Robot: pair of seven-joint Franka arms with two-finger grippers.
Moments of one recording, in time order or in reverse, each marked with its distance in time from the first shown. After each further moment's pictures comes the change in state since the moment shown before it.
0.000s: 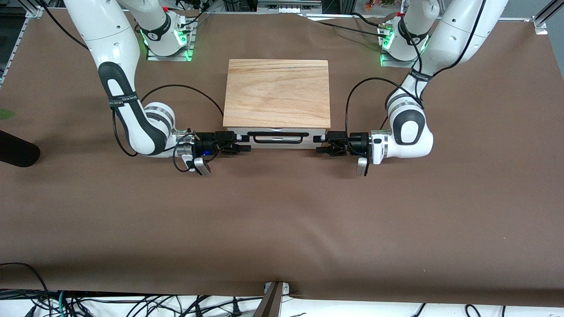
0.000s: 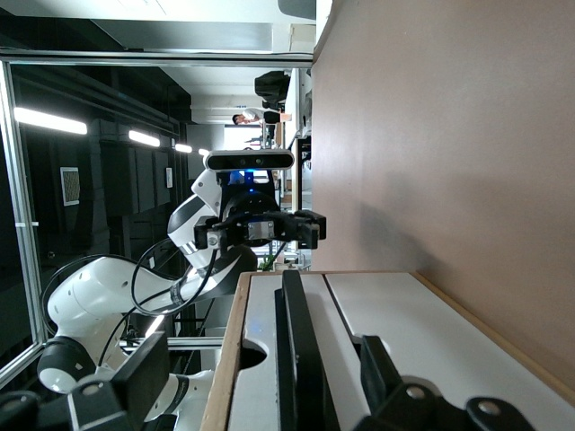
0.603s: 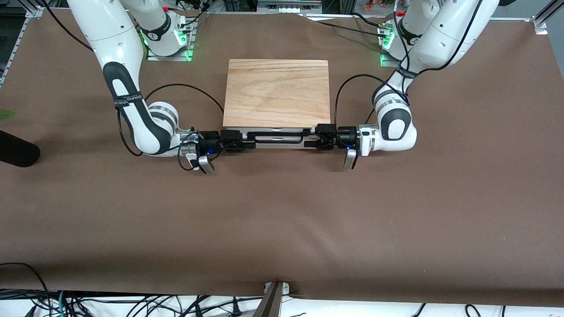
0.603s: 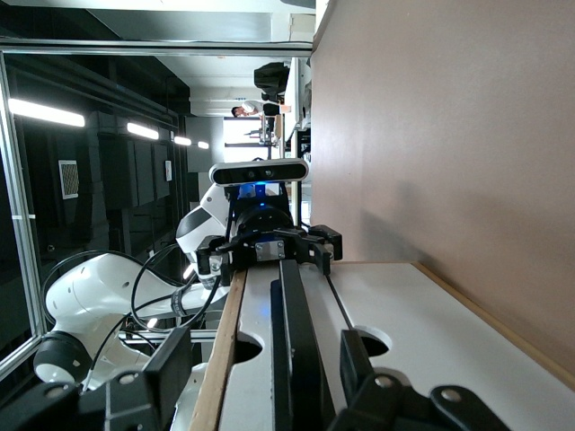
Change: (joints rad) left arm -0.013 0.028 -0.048 -0.047 -0.123 -0.008 0.145; right arm 0.019 0.004 0.005 0.000 0.000 0.000 -0.003
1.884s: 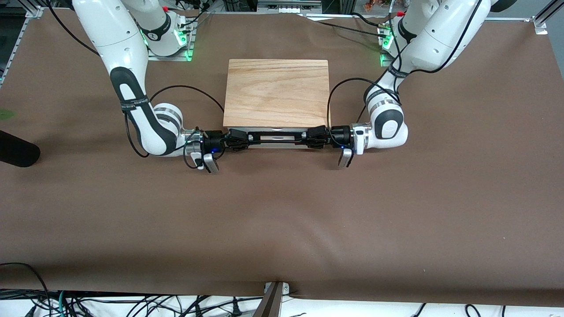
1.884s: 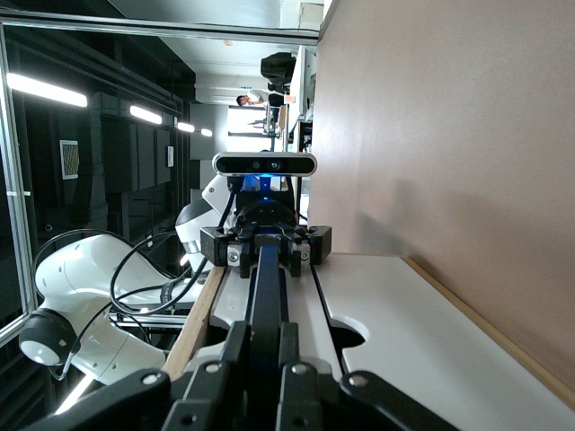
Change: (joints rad) left arm -0.020 0.041 -0.012 0.000 -0.105 0.002 0.053; right arm 0.012 0.034 0.000 0.004 0.002 -0.013 -0.081
